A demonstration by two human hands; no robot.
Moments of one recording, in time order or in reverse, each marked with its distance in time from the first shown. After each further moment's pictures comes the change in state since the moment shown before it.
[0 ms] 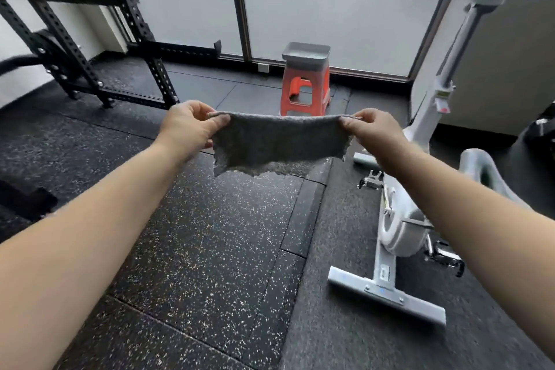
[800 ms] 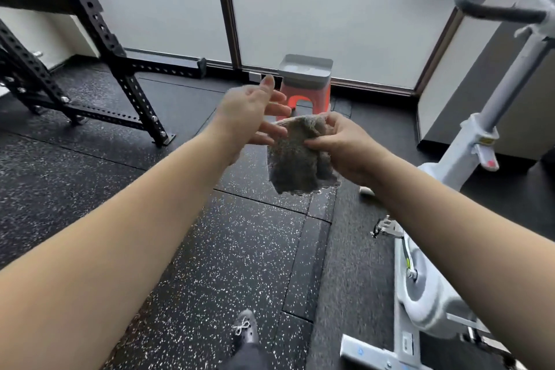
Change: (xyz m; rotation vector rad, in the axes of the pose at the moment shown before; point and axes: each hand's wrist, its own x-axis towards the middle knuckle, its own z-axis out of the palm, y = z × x) left_hand 0.283 0.061 0.087 -0.187 -0.332 -0.014; right_hand 0.280 -0.038 0.103 0.452 -0.330 0.069
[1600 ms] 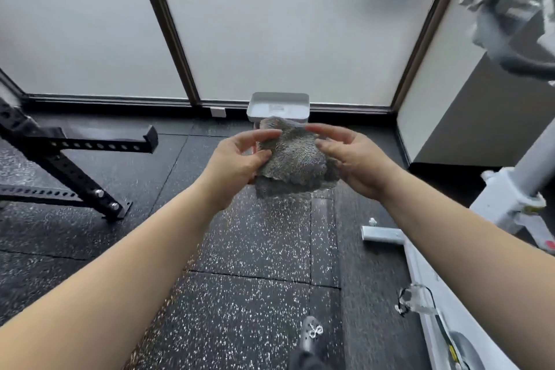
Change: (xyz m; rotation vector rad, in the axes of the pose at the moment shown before) left_hand 0.372 -0.026 -0.037 -0.221 -0.294 0.026; right_hand 0.325 -0.046 -0.093 0.128 0.124 0.010
